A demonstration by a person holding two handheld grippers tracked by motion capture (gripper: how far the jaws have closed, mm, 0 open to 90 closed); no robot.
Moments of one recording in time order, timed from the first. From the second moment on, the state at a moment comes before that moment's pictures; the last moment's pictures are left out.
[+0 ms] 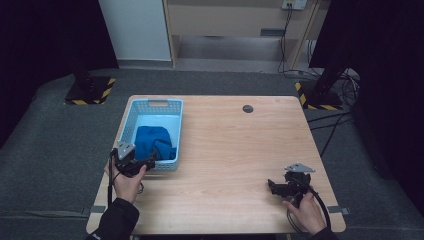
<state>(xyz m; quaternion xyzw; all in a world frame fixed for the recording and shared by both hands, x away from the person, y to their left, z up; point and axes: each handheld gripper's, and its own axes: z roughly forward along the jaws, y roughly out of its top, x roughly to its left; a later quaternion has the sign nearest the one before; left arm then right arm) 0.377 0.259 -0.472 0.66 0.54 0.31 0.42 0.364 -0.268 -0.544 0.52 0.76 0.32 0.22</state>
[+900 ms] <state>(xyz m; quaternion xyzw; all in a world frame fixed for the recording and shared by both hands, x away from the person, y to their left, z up) 0.404 0.256 -0.475 0.67 0.55 0.30 0.40 0.364 -0.268 -0.544 0.52 0.76 0.32 0.22</state>
